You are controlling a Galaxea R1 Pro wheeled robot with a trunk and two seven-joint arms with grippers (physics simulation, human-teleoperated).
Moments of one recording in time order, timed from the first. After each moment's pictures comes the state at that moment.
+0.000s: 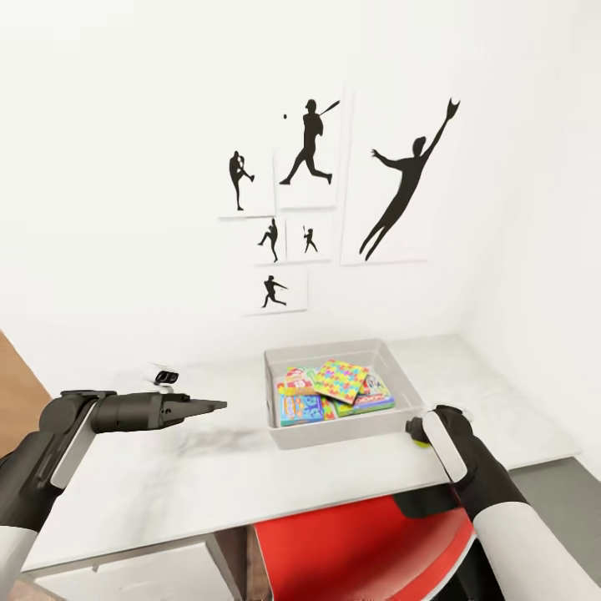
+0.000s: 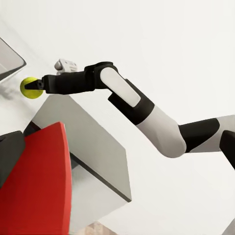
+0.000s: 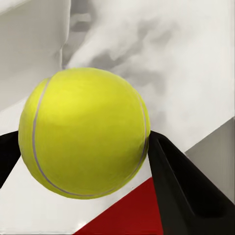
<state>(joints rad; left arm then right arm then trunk) -0.60 0.36 -0.05 -1.32 0.40 1.03 -1.49 -0.66 -0.09 0.06 -0.98 -0.55 0.81 -0.64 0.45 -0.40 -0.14</state>
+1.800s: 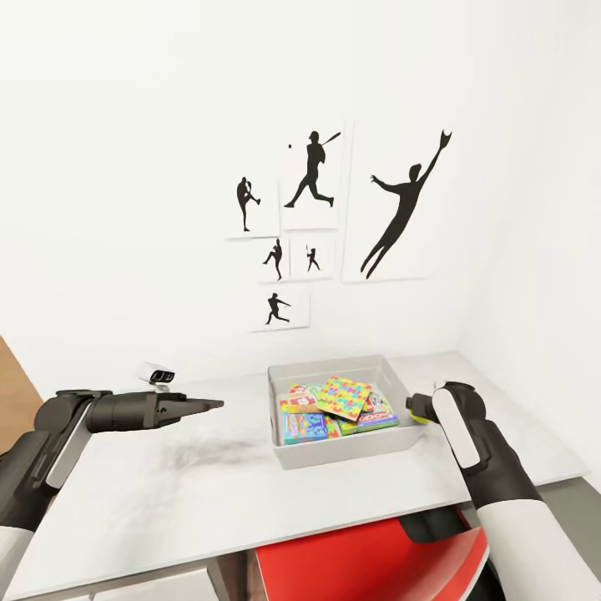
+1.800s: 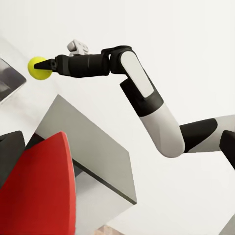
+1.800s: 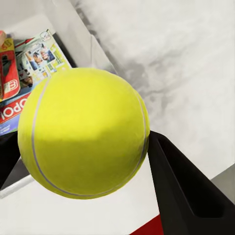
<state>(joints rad) -0.60 0.37 -0.04 -1.32 0.40 1.03 -1.51 -0.67 -0.08 0.01 -1.22 -0.56 0.99 -0.64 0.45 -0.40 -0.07</state>
